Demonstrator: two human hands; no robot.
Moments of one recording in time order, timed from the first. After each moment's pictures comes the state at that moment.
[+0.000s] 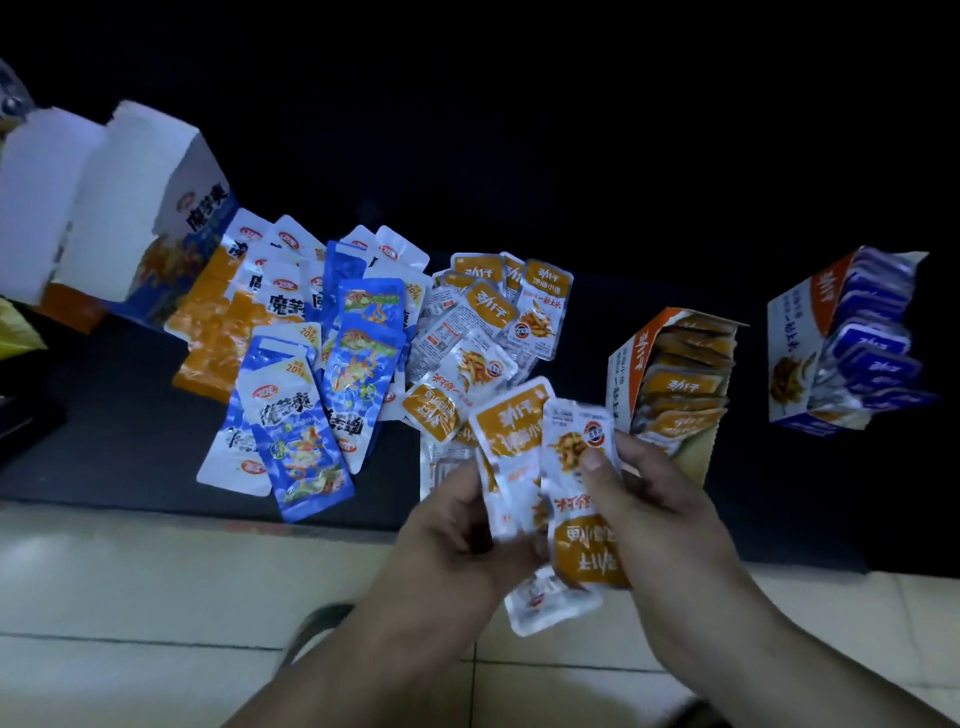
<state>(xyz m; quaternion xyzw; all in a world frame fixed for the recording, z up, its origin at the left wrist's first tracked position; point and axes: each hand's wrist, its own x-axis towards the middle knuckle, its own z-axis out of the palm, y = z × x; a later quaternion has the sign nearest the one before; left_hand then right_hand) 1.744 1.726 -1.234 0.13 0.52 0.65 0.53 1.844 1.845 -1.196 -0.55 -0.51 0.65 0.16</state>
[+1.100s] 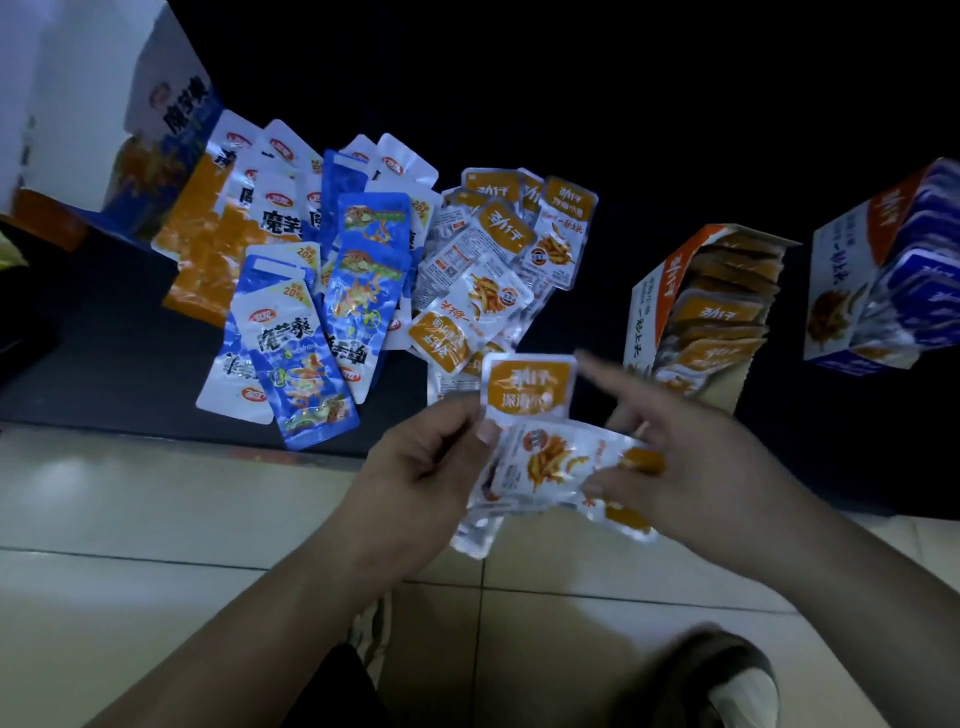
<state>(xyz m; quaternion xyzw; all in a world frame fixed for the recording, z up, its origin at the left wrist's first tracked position) 1.721 1.704 -1.249 0.21 0.65 0.55 0.49 1.864 1.881 -1.191 -0.36 -0.81 0.44 -0.13</state>
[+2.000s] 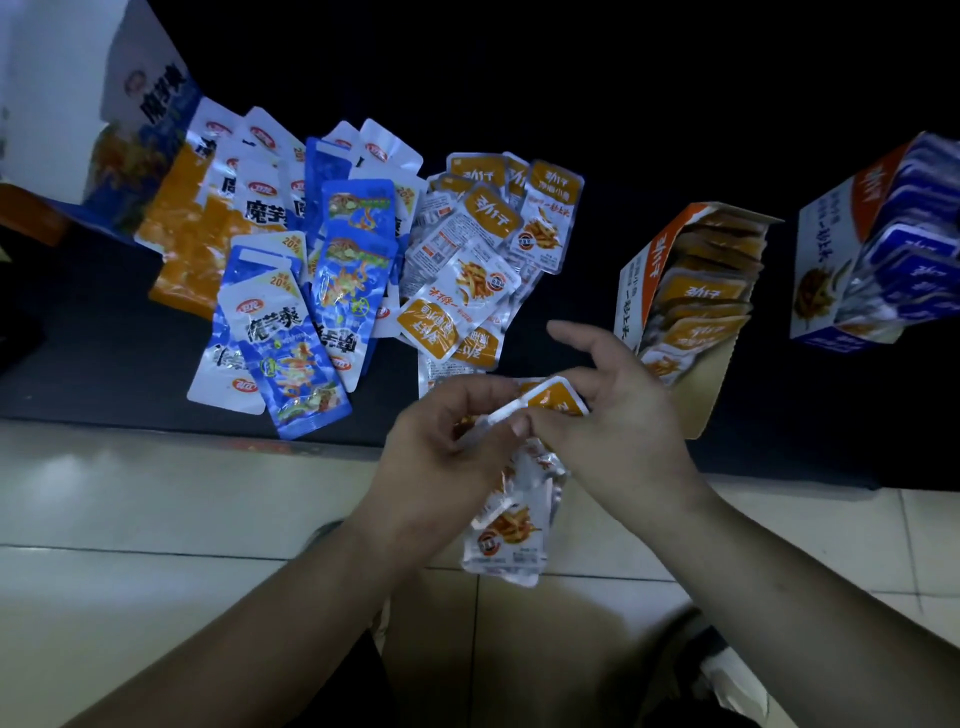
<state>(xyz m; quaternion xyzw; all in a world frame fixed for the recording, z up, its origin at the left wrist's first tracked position) 1.742 1.725 -1.267 0.15 0.67 0.58 0.44 1.838 1.854 -1.241 -0.43 -0.70 0.56 0.09</state>
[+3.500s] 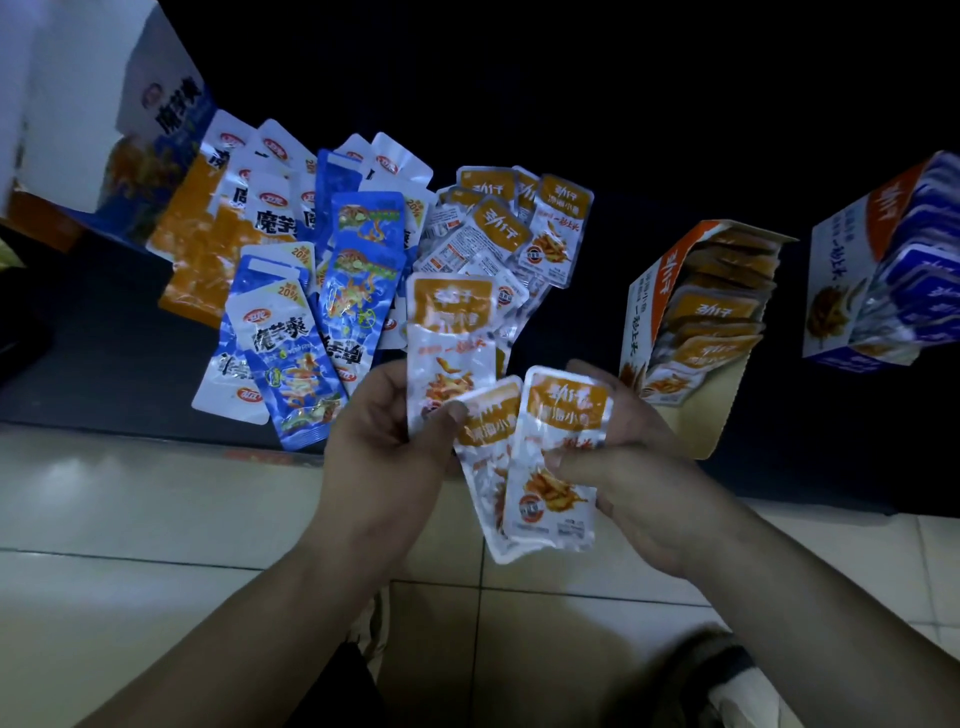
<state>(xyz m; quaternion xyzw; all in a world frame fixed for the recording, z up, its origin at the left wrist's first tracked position) 1.722 1.715 -1.266 0.04 0.66 0.66 0.36 1.851 1.862 -1.249 -0.50 -0.54 0.68 -0.03</state>
